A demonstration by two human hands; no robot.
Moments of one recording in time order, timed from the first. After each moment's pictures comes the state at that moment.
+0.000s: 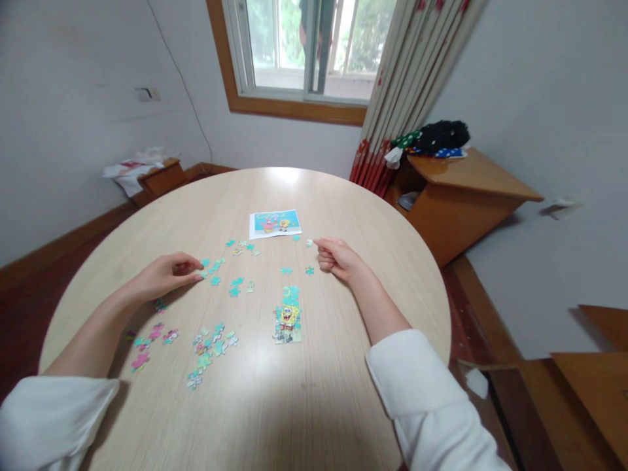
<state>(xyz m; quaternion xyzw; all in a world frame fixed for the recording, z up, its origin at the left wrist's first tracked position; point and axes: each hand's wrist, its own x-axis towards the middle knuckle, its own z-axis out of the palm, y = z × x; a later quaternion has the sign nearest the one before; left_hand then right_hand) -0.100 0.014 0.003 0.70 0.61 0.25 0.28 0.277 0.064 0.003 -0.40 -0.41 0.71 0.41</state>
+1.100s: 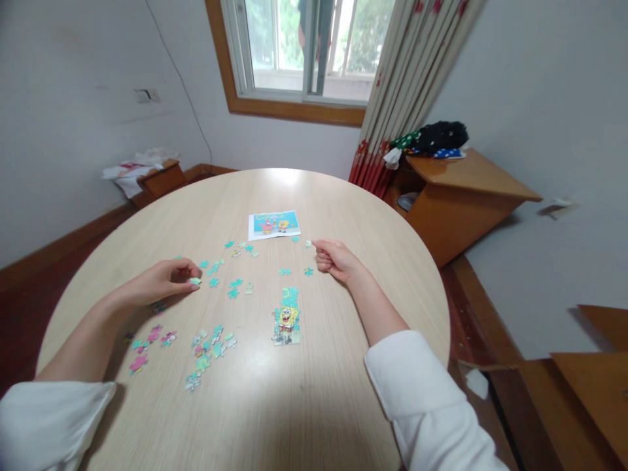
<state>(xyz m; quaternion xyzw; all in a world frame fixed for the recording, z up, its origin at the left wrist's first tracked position) -0.091 0.006 0.020 0.71 0.59 0.19 0.34 0.276 0.064 0.000 -0.39 -0.41 0.72 0.42</state>
